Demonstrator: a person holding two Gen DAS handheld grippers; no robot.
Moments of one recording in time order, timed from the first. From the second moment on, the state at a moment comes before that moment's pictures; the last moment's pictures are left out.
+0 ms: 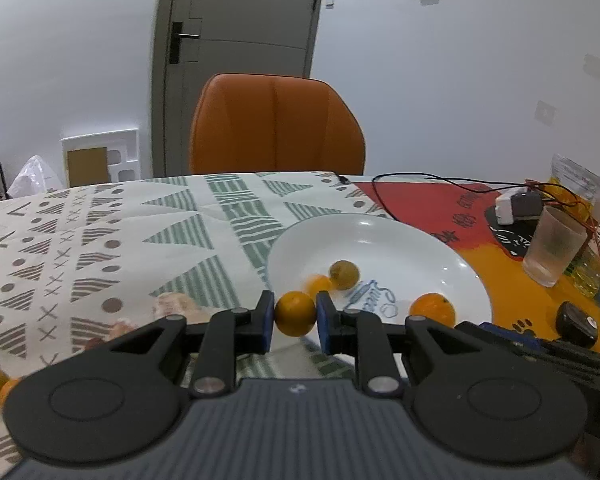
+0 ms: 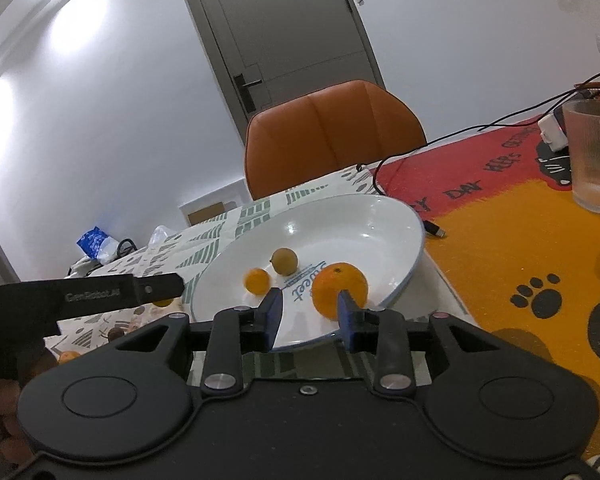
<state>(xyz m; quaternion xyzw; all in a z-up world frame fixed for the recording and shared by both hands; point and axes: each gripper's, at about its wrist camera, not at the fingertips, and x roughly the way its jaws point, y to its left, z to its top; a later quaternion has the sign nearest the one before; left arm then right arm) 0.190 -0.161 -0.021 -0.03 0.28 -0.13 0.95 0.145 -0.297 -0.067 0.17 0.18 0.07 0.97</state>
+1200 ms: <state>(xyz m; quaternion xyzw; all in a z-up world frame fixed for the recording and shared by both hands) 0.176 -0.117 -0.010 -0.02 0.27 -0.04 0.96 0.139 -0.275 -0.055 0.16 0.17 0.09 0.97</state>
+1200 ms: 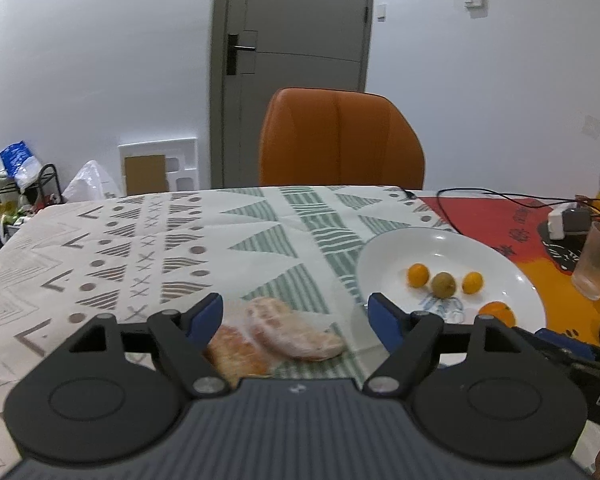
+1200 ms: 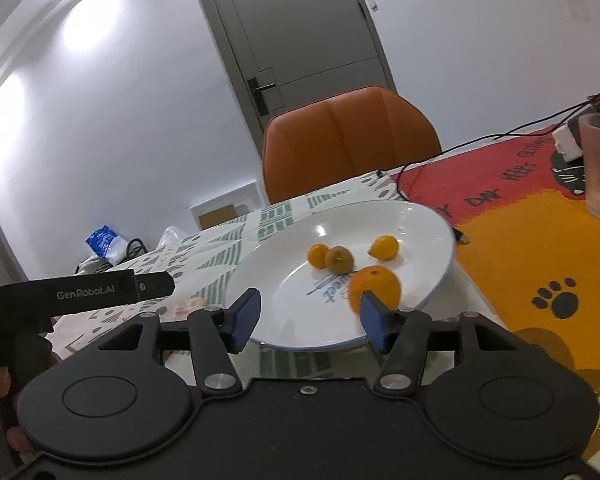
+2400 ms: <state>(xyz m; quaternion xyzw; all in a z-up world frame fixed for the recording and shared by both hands) 0.142 -0.014 -0.028 -0.06 0.28 0.04 0.96 0.141 -0.189 -0.046 0.11 0.16 0.14 0.97</state>
